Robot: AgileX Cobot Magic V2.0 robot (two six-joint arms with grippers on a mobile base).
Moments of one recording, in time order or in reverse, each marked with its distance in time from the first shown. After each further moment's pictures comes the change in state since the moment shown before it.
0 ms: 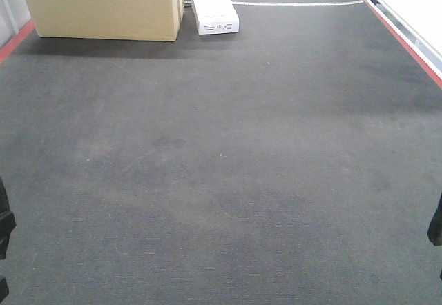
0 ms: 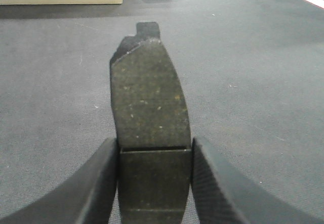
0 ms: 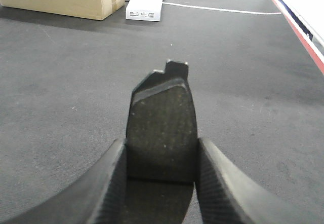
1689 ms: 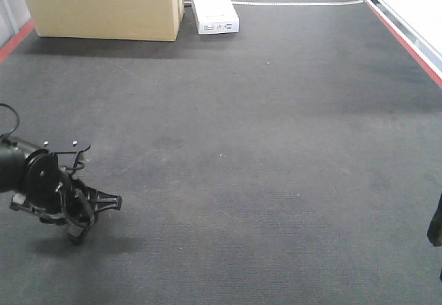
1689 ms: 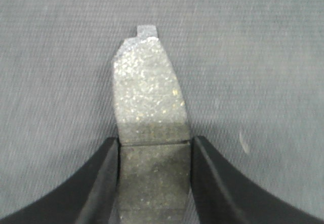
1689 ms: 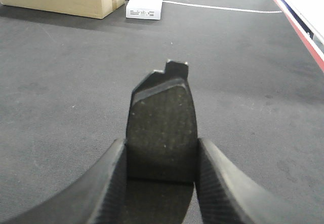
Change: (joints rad) left arm 0.050 1.293 -0.684 0.042 0.339 -0.199; right arm 0.000 0.000 0.000 0.000 0.004 0.000
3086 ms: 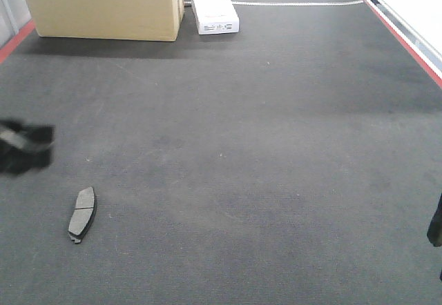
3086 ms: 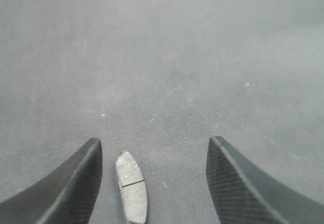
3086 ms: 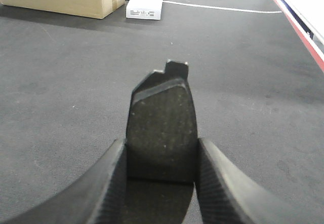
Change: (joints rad) left arm -0.078 -0.862 0.176 0.023 -0.038 0.154; right arm 0.000 0.000 0.000 0.000 0.000 0.000
